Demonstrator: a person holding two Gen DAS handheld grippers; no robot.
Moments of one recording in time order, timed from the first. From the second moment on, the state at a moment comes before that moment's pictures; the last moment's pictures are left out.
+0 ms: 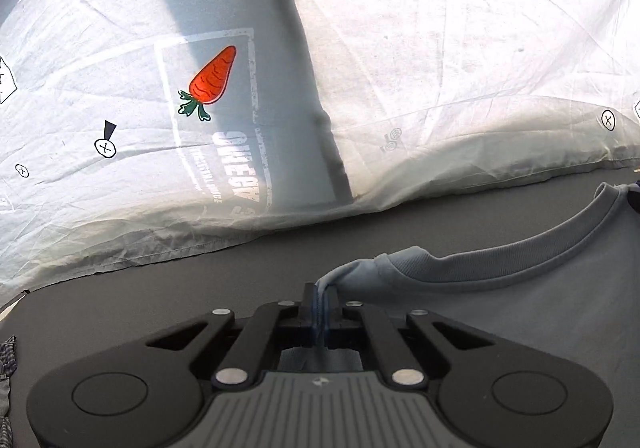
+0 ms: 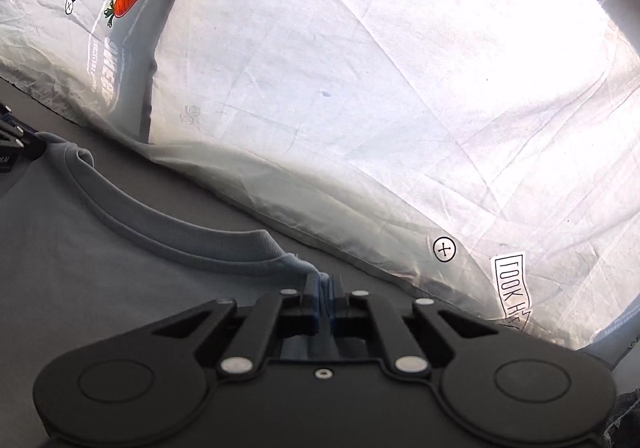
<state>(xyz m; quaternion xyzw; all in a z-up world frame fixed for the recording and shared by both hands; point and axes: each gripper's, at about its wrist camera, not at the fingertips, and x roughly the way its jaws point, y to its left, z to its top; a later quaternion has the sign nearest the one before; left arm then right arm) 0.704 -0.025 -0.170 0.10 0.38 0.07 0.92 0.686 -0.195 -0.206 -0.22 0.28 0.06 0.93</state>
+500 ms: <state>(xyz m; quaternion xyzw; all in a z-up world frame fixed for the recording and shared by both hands) 0.732 0.006 -0.205 0.05 0.40 0.04 0.92 0.716 -0.158 -0.278 -0.26 0.31 0.02 0.91</state>
